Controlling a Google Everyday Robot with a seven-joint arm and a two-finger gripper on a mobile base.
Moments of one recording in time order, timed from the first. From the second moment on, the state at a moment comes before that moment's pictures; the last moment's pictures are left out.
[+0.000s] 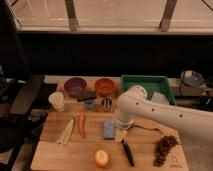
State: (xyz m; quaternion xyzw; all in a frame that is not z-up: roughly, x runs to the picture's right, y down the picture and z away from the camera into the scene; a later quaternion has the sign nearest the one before) arm 0.057 0.219 0.733 -0.36 -0.12 0.00 0.93
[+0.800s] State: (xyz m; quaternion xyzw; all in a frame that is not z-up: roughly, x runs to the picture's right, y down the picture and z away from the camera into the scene) arm 0.032 0.233 0.758 -0.34 -0.16 0.04 0.93
